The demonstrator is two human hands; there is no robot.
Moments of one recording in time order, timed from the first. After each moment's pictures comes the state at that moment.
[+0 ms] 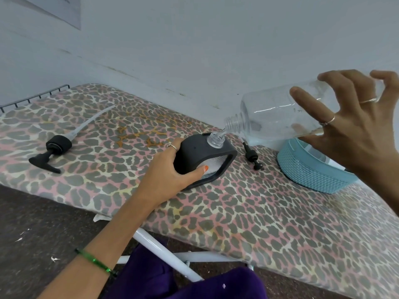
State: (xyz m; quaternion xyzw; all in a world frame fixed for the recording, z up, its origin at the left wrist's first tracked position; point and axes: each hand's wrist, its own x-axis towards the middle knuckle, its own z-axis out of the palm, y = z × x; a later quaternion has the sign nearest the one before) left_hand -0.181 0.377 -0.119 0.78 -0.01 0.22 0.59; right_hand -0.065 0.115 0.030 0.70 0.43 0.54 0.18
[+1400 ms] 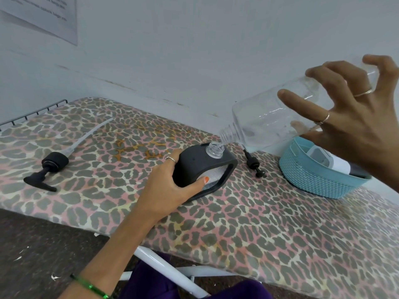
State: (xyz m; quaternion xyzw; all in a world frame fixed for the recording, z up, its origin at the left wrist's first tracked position) left_hand -0.181 0.377 -0.117 0.77 -0.03 0.23 0.60; right_hand -0.062 0.125 0.049 0.67 0.46 0.53 0.24
